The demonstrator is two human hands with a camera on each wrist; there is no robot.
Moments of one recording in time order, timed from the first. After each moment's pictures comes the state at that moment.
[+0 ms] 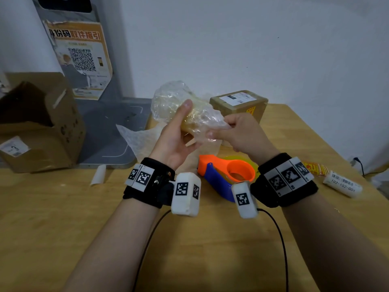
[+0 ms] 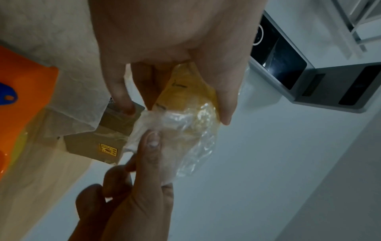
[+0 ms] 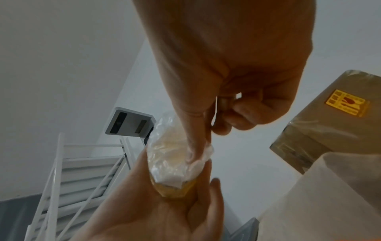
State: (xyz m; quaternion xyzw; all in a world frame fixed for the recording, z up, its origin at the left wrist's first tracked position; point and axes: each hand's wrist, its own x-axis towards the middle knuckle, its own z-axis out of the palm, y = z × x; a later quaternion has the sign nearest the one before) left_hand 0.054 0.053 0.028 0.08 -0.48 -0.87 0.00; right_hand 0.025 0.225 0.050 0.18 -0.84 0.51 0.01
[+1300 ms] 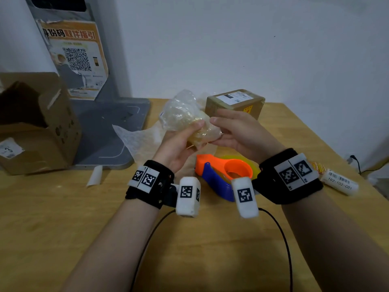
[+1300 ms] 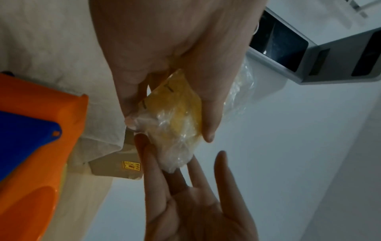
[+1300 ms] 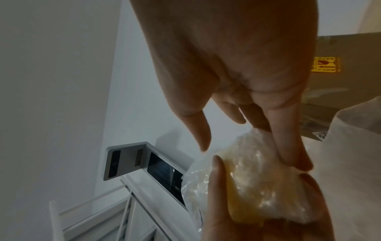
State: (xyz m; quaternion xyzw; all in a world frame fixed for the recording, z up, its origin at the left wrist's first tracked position) left_hand 0.044 0.058 0.002 0.05 -0.52 -0.85 0.01; right_hand 0.029 0.223 0.060 0.10 -0.70 0.69 -0.14
